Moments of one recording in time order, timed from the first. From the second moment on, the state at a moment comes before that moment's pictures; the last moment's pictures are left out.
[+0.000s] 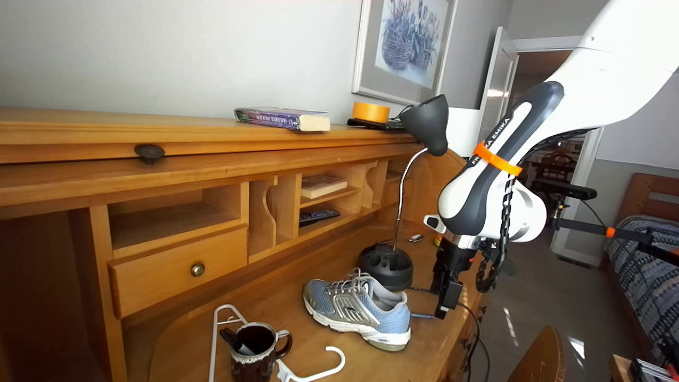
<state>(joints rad) -0.10 0.29 -0.13 -2.52 0.59 2.87 -1.20</state>
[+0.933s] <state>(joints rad) -0.21 0.43 -0.02 -2.44 0.70 2.96 -1.24</state>
